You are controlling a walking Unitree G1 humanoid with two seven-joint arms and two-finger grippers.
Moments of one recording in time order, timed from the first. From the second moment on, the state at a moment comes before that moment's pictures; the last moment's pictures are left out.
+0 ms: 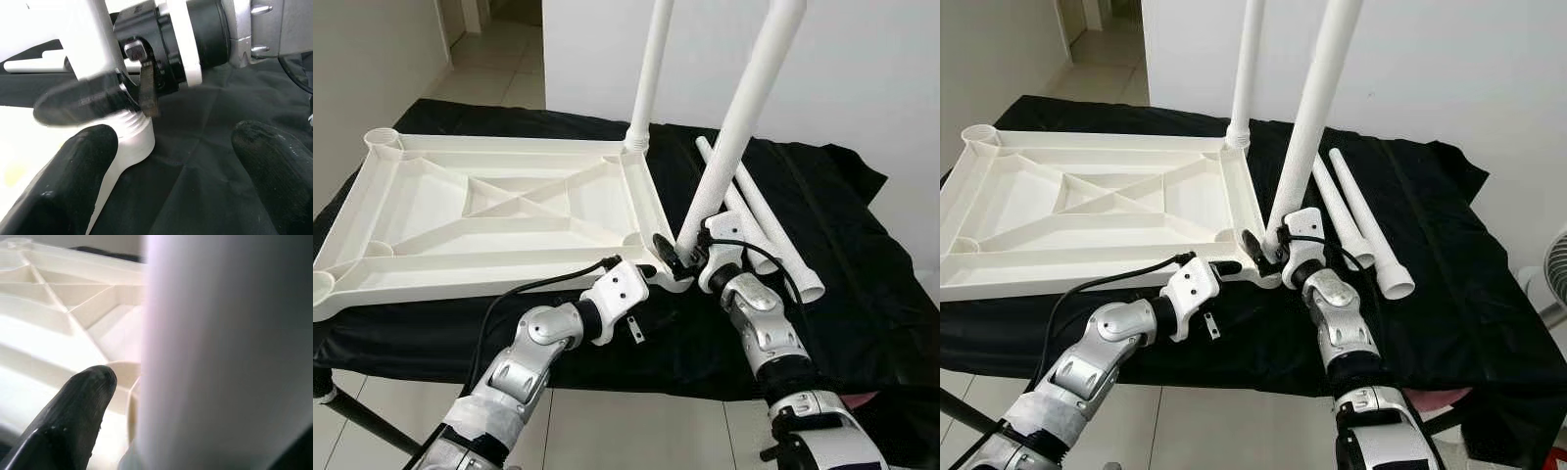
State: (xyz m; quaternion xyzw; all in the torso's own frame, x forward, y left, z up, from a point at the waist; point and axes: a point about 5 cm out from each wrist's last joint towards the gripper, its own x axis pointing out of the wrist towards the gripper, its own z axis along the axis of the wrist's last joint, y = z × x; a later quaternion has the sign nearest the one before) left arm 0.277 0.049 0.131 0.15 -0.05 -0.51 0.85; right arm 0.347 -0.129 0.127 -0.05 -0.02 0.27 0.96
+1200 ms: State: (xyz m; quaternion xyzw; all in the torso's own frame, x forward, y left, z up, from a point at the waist) left arm 0.275 0.049 0.129 0.14 -0.04 -0.51 0.85; right arm 0.346 -0.126 0.119 -0.03 -0.03 0.25 0.97
